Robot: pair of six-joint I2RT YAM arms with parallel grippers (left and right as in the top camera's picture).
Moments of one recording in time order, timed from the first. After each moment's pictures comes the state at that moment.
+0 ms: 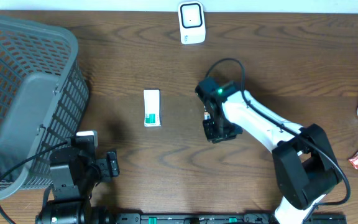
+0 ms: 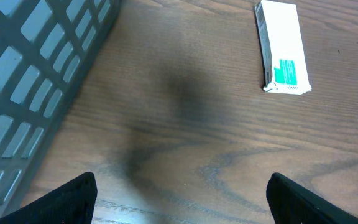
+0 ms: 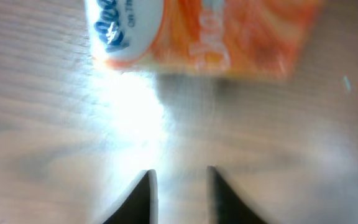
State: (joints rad) left arm 0.10 0.46 0.50 -0.87 0.11 -0.04; right arm 0.57 1.88 1.29 -1.14 -0.02 0.36
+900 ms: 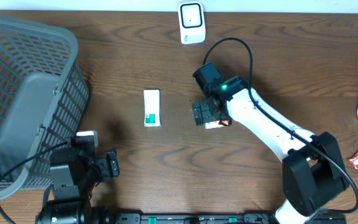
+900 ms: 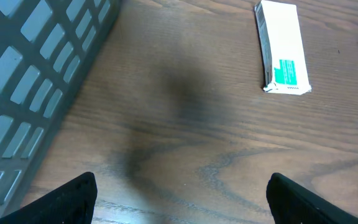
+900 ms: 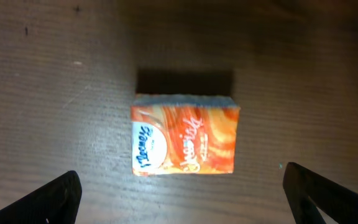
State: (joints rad) left arm 0.10 0.46 0.50 -0.87 0.11 -0.04; right arm 0.57 1.82 1.33 -0.91 0.13 0.40
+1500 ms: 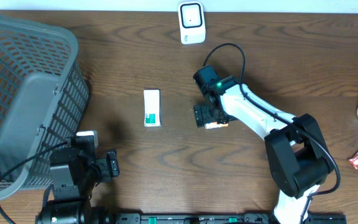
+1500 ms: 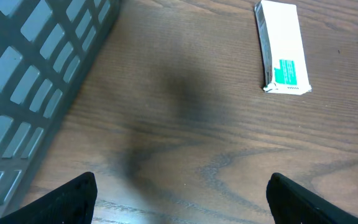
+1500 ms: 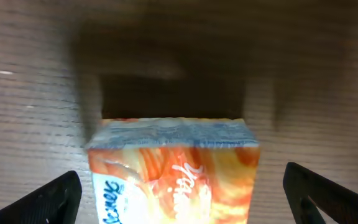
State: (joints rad) left arm 0.10 0.46 0.50 -0.87 0.11 -0.04; right arm 0.53 1.97 1.33 -0.87 0.11 0.38
